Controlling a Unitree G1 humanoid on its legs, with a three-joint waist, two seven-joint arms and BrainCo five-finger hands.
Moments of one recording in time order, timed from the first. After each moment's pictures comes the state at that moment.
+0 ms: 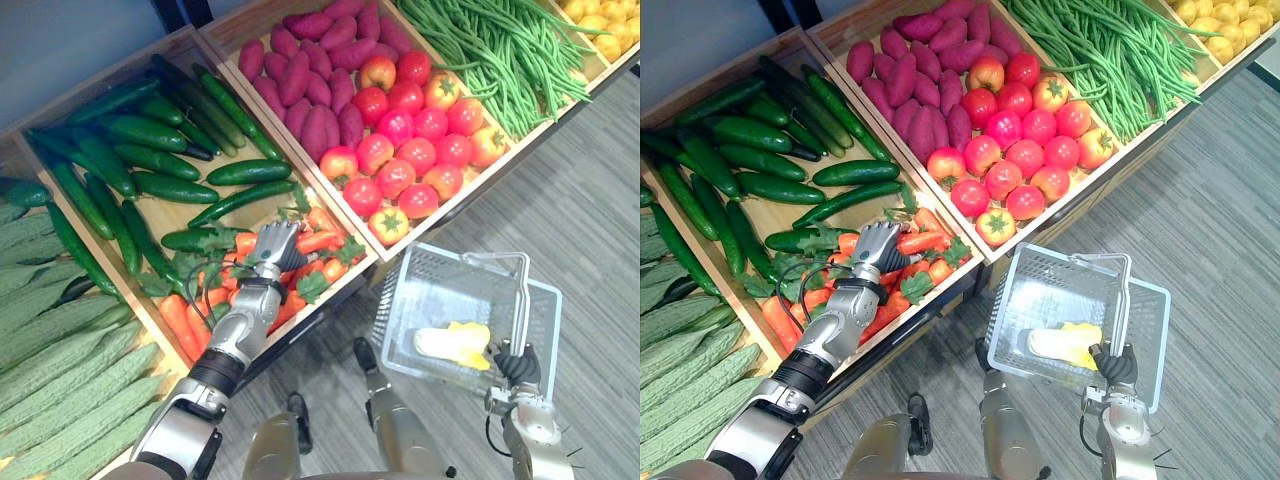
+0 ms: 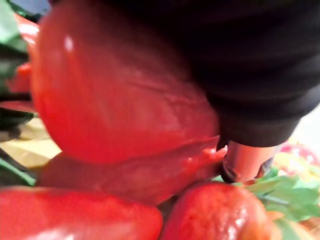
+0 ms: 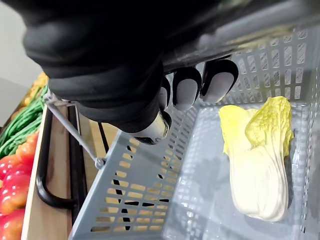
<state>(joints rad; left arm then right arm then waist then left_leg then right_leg) -0.46 0.26 -0.30 0.46 0.90 0.04 0.30 0.21 -0.16 -0.26 0.17 0.09 -0.02 -0.17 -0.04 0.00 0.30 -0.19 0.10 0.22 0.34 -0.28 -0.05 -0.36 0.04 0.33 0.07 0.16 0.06</state>
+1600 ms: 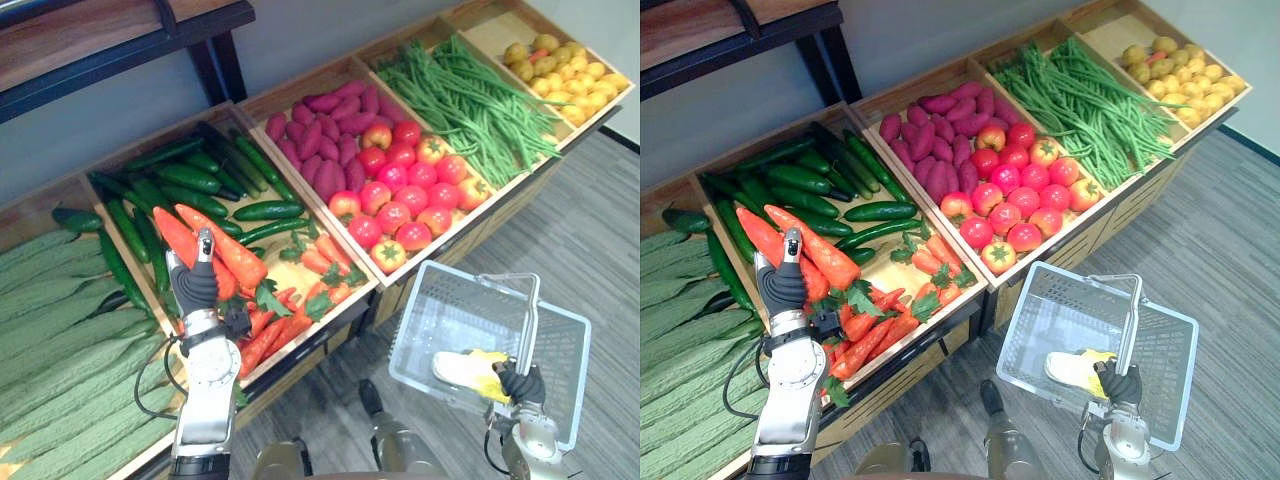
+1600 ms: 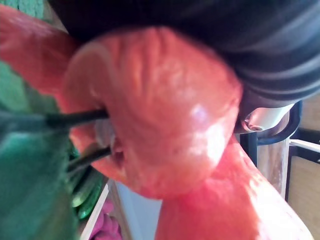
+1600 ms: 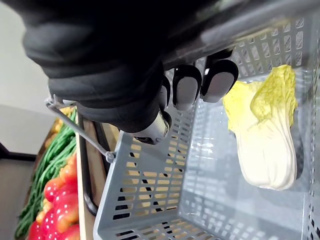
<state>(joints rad) 0.07 0.02 0.03 -0.32 0.17 -0.08 0.46 0.28 -0.04 -0.31 0.10 0.09 0.03 -0.20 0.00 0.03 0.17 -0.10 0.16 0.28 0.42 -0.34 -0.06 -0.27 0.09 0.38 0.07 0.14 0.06</state>
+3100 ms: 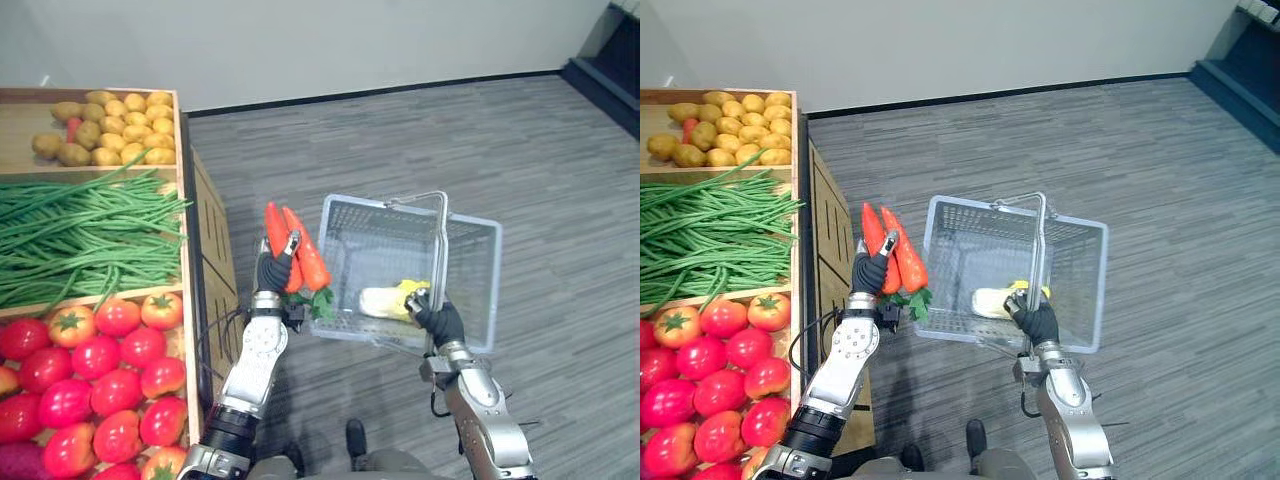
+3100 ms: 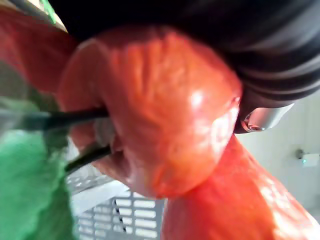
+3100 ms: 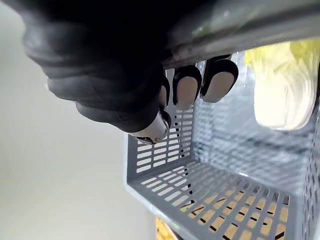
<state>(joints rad) -0.17 0.07 -0.21 0.16 0.21 -0.07 0.33 0.16 -0.11 0.11 -0.15 0.26 0.05 0.00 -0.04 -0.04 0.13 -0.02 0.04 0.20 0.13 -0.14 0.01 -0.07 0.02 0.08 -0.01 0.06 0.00</state>
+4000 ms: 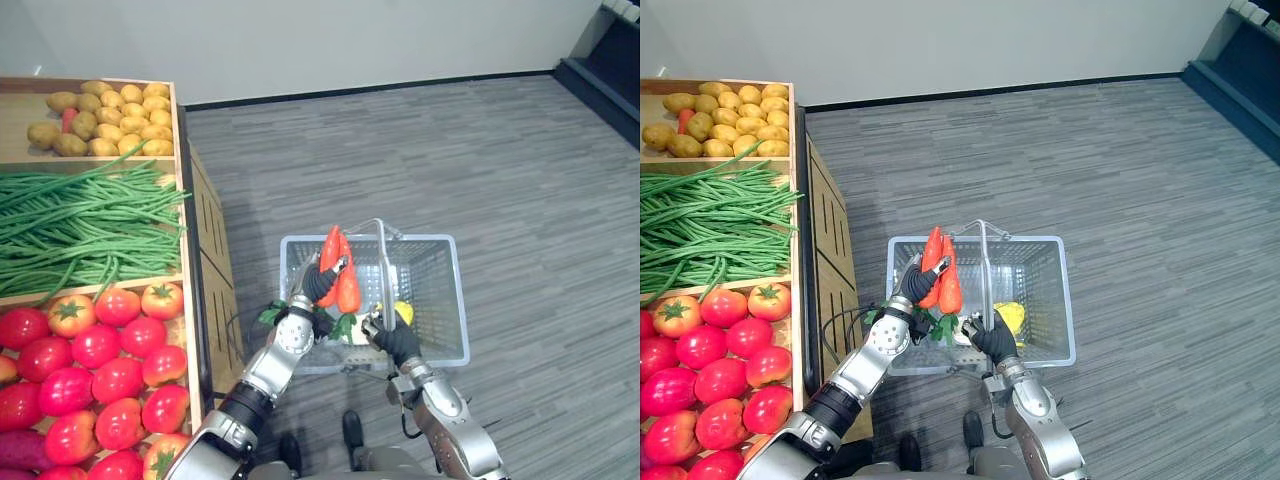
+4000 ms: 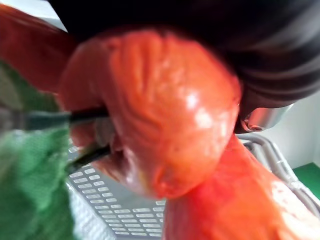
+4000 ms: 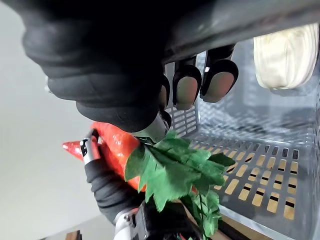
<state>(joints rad) -0.34 0.08 -0.39 0.49 0.32 -0.05 0.28 0.14 -0.13 0.38 -0.06 0.31 0.05 0.01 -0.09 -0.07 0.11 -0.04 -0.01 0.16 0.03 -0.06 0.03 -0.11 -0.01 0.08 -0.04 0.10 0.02</state>
